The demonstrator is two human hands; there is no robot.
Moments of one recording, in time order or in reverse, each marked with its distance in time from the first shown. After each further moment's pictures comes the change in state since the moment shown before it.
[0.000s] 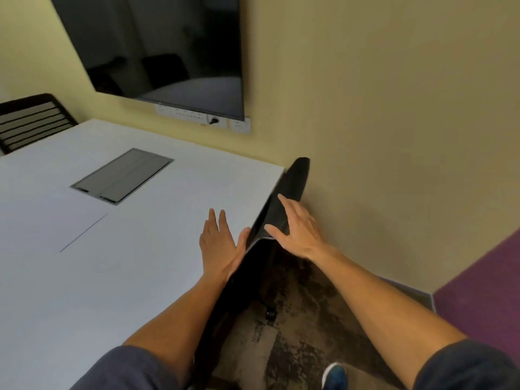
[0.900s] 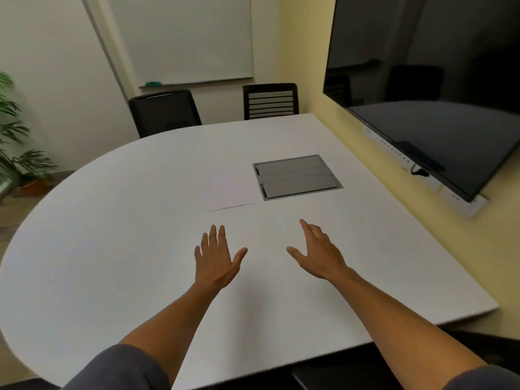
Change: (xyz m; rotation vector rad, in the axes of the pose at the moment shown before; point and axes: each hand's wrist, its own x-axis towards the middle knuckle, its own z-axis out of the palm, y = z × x) left_hand 0.100 -0.166 -0.067 0.265 0.249 -0.851; right_hand 0.311 -0.126 0.158 0.011 -0.566 -0.653
